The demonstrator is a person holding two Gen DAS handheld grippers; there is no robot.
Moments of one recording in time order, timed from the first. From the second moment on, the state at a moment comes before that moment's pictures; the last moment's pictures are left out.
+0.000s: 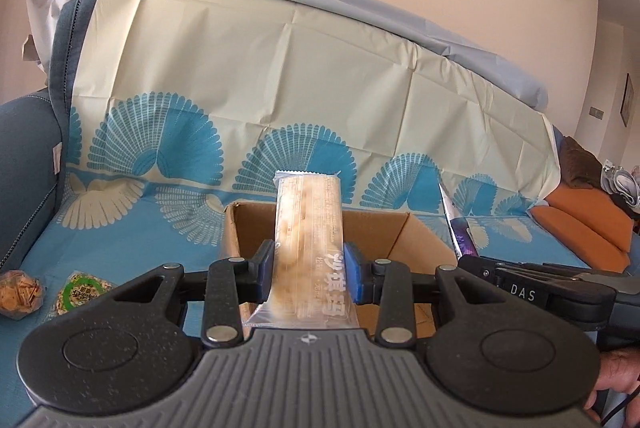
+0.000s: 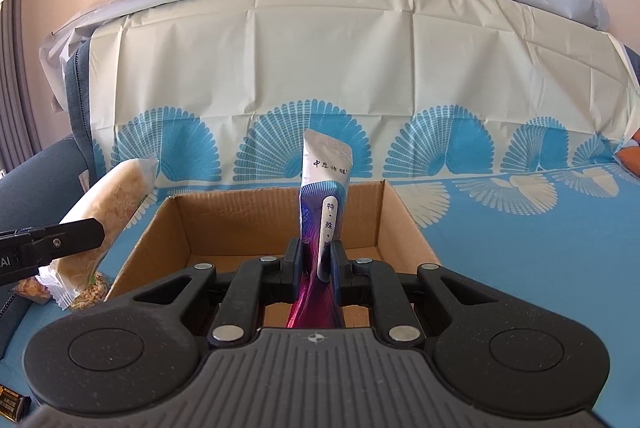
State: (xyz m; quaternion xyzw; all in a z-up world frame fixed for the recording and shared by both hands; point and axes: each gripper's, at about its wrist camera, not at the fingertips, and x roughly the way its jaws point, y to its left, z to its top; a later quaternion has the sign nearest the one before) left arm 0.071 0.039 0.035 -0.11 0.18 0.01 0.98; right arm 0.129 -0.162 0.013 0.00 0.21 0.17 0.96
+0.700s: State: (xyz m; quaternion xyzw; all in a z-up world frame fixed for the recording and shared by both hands) left arm 0.077 0.025 0.032 -0.12 0.19 -0.02 0.98; right arm 0.130 -0.161 0.011 -0.01 0.22 0.16 0.96
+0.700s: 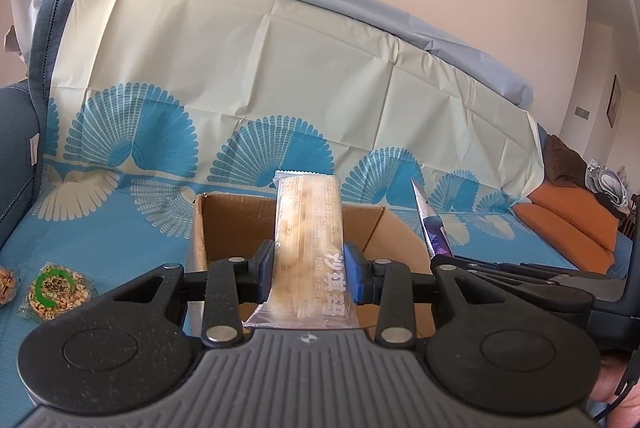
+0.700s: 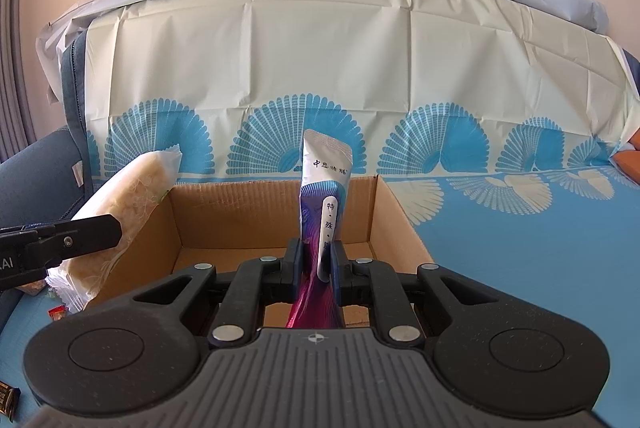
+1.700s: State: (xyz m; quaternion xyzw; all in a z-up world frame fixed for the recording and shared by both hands) left arm 0.080 0.020 0.029 -0.12 0.19 -0.03 0.97; right arm 0.131 -0.159 0.011 -0.01 0.22 0.17 0.96
